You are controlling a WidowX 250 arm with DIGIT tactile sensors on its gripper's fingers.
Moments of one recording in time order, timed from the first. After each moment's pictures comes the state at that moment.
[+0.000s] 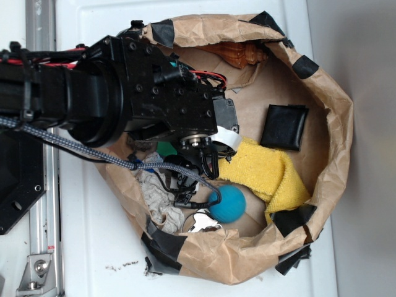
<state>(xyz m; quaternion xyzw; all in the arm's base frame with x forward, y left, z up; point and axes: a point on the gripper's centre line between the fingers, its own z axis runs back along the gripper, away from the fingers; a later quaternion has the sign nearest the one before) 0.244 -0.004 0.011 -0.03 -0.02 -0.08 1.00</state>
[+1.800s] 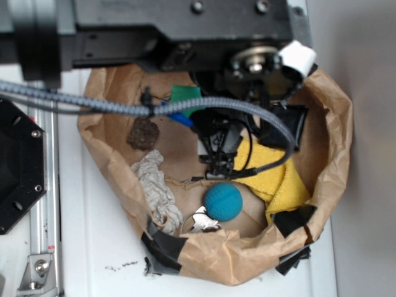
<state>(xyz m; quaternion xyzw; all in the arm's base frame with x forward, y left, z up) 0.264 0.023 0.132 0.00 -0.01 -0.02 1.00</state>
